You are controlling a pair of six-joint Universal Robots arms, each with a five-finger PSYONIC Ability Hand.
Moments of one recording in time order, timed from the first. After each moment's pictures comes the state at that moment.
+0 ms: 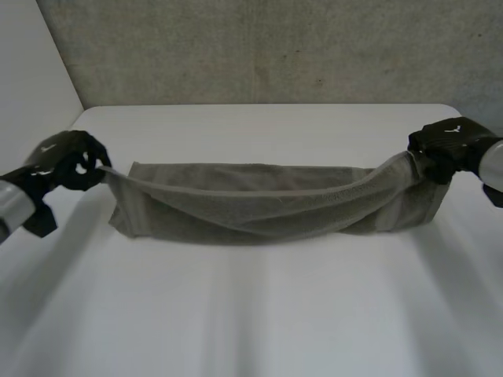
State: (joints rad) left arm 4.84 -1.91 -1.69 3.47 -0.91 3.01; right arm 1.61 -1.09 1.19 0.31 1.17 2.60; left_hand 1.28 1.36 0.66 0.90 1.19; right_hand 1.32 1.31 1.33 1.34 1.16
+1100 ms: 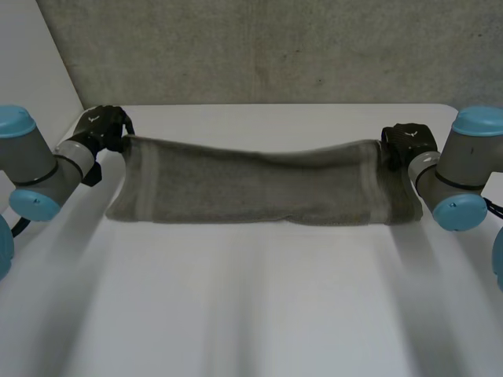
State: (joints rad) left arm 4.65 -2.63 -0.67 3.26 -1.20 3.07; right arm 1.76 -0.53 0.71 0.00 1.46 2.87; left_hand 1.25 1.30 0.82 1.03 1.12; right_hand 1.06 1.07 1.08 1.08 0.90
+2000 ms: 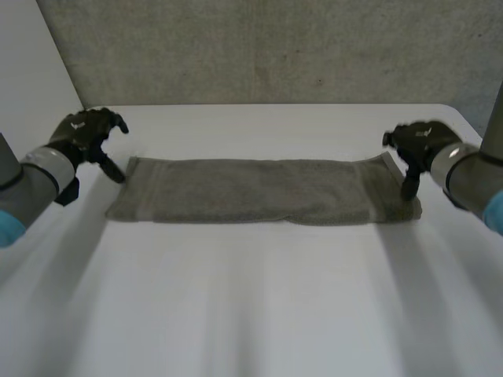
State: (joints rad) left arm 4.64 -2.13 -1.32 3.29 -1.26 3.28; right arm 1.80 -1.04 1.17 0.25 1.50 2.66; left_hand 0.26 0.26 0.25 0.26 0.06; right_hand 0.24 0.25 0.25 0.26 0.06
